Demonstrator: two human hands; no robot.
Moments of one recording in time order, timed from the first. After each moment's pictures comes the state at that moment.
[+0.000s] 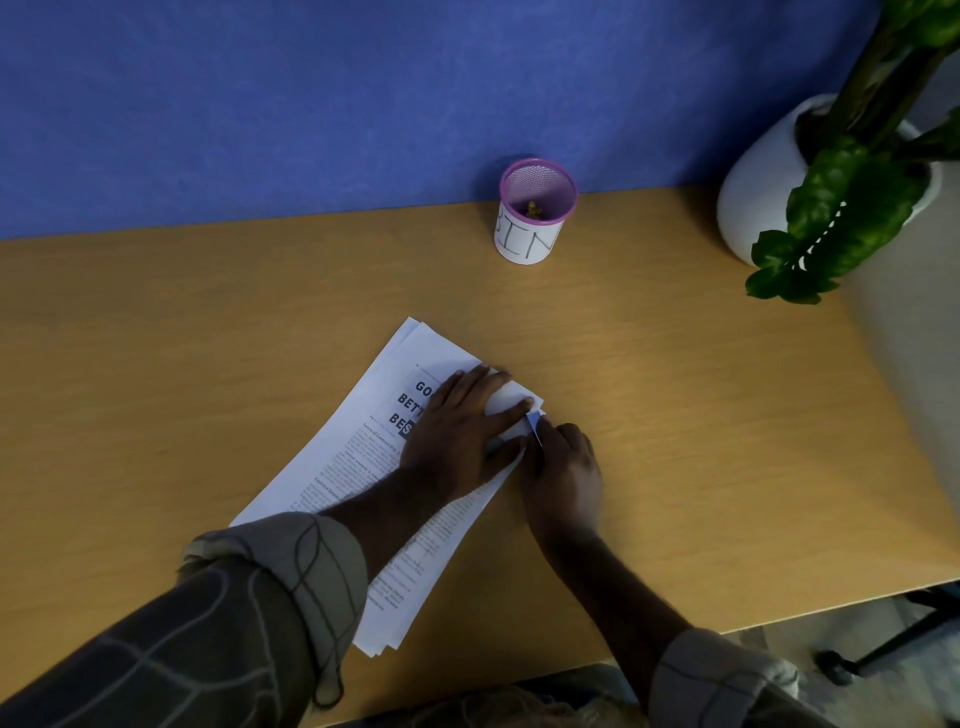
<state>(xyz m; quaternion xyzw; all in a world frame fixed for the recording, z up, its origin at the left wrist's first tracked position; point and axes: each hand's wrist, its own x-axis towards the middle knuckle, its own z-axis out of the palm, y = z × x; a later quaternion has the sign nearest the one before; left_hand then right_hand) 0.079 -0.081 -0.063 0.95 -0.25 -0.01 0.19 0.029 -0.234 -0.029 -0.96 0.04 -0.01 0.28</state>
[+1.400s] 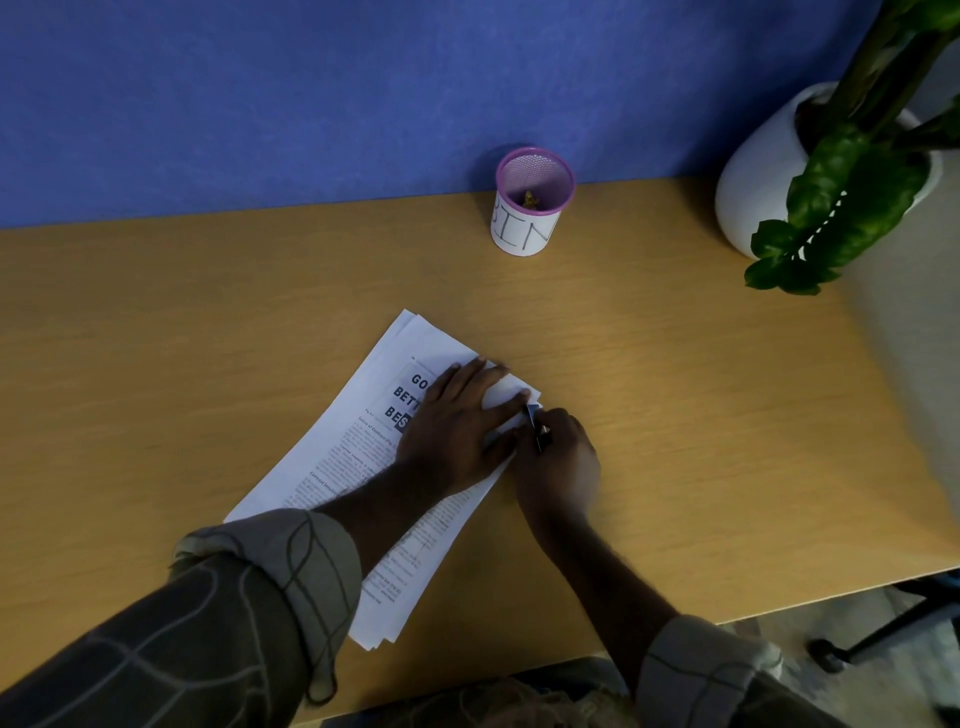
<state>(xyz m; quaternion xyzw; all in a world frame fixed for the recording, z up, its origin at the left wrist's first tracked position) 0.080 -0.083 -0.069 0.95 -0.24 0.01 0.19 0.039 -0.222 -0.025 -0.91 0.21 -0.01 0.36</state>
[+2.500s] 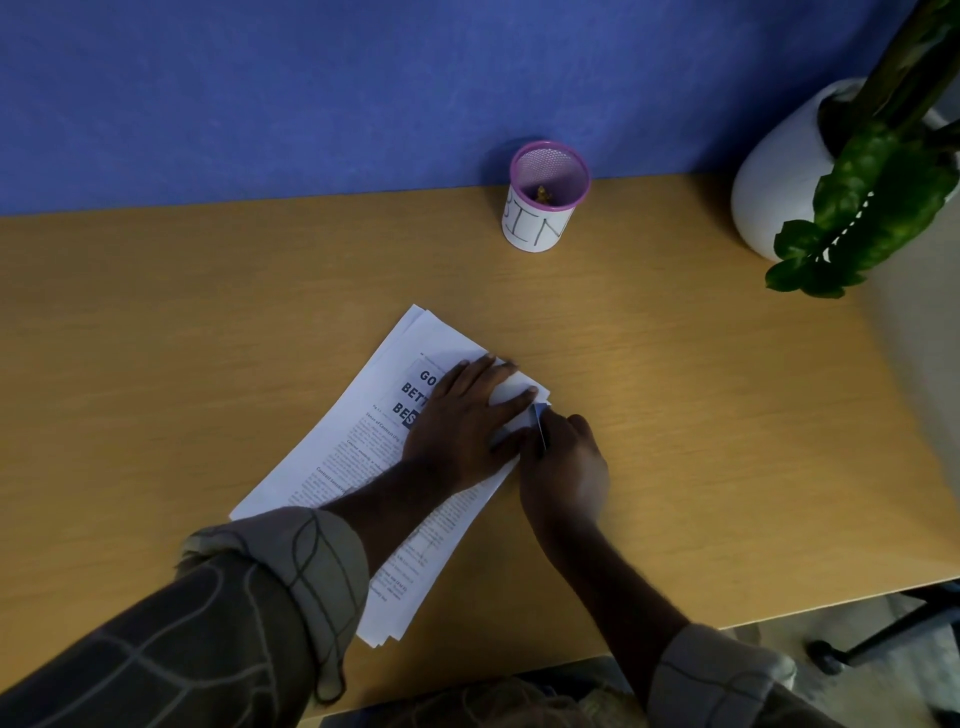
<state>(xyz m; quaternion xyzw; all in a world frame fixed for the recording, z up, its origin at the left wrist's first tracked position) 0.082 -0.083 -0.074 0.95 -0.23 0.01 0.19 0.037 -0.219 -0.011 -0.95 0.14 0.03 0.27</state>
